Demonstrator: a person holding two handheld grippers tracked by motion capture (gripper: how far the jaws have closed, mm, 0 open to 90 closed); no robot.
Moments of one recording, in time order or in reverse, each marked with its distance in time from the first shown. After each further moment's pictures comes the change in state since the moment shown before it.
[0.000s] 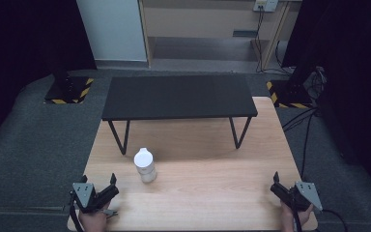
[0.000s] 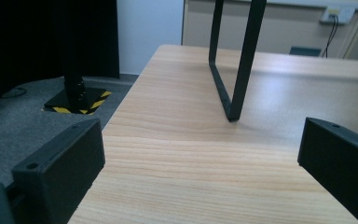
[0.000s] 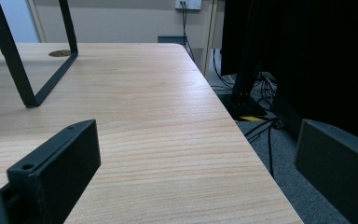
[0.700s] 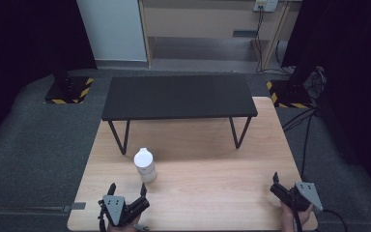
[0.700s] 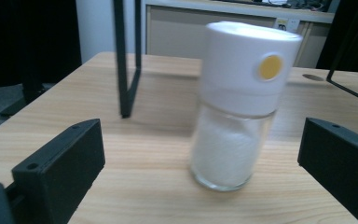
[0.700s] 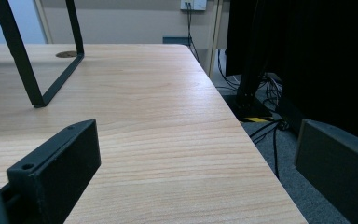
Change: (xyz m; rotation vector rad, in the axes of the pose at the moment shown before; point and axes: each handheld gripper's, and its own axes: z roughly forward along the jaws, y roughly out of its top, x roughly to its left) left arm -0.091 -0.001 -0.035 -0.020 -0.107 0.024; right arm -0.004 -0.001 -0.001 -0.005 0.022 0.006
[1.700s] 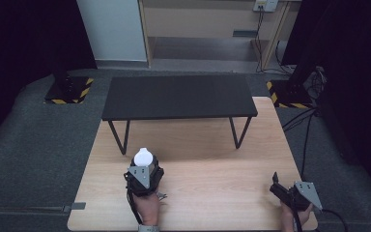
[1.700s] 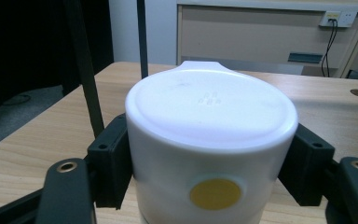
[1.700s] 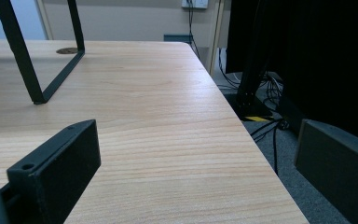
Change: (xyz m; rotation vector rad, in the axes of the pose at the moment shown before) left arm -0.075 0.029 0.071 0.017 0.188 0.022; right arm 0.000 0.001 0.001 0.009 0.004 -0.013
